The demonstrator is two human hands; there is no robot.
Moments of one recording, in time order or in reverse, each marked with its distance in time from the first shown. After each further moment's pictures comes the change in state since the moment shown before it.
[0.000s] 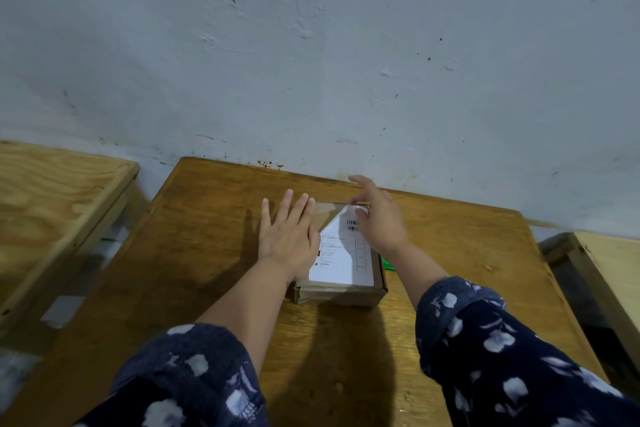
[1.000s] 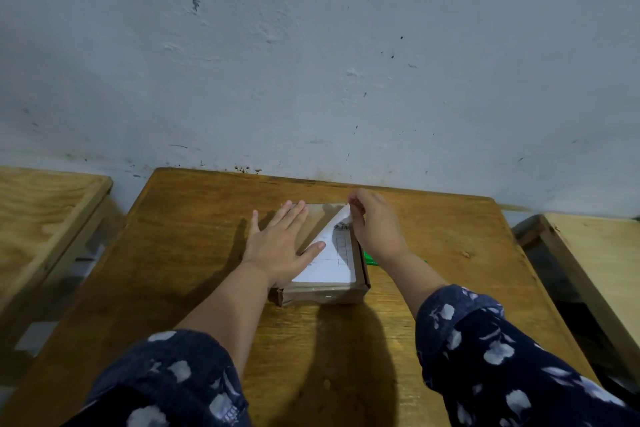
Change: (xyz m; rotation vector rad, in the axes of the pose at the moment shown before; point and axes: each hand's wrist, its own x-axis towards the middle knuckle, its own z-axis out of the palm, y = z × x) left_hand -0.002 0.001 0.001 -0.057 -0.081 0.173; right_hand -0.027 0.005 -0.024 -0.116 0.133 -0.038
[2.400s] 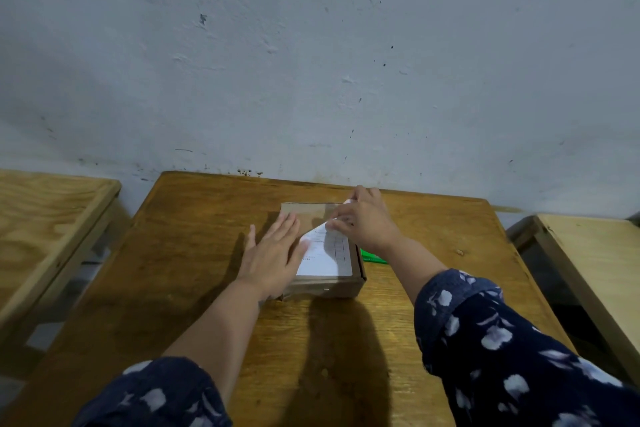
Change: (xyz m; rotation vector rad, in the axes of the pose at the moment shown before) left_hand -0.034 0.006 0.003 -0.174 0.061 -0.047; right_hand 0.002 -0.019 -0.021 -0.182 -0.288 -0.047
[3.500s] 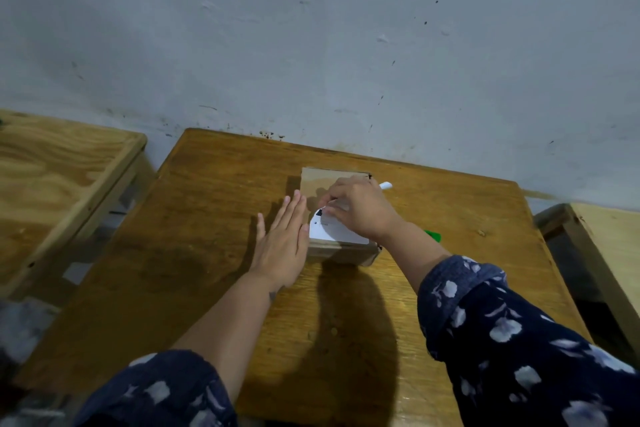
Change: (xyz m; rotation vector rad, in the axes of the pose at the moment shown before) left_hand -0.040 -0.003 0.028 -0.186 0.087 -0.100; right_hand -0.007 -0.023 0.029 0.046 -0.057 -0.277
